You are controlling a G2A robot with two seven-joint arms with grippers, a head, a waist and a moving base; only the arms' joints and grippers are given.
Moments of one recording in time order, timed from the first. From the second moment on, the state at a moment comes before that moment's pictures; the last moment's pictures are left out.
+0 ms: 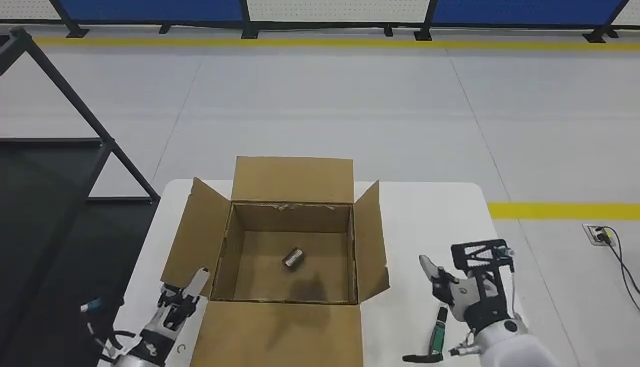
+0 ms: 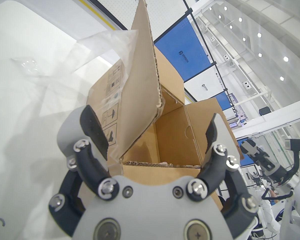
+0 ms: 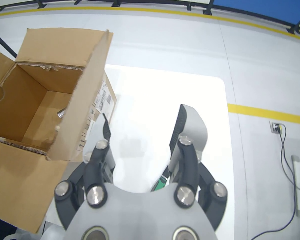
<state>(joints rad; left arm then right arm) 1.65 -1.25 -1.71 -2.01 0.37 -0.18 -0.21 -1.45 -1.42 1.49 -2.35 -1.44 0.09 0.87</state>
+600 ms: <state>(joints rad) 1.64 -1.25 -1.73 -1.99 0.35 -0.17 -0.20 -1.44 -1.41 1.62 -2.14 -1.29 0.17 0.96</state>
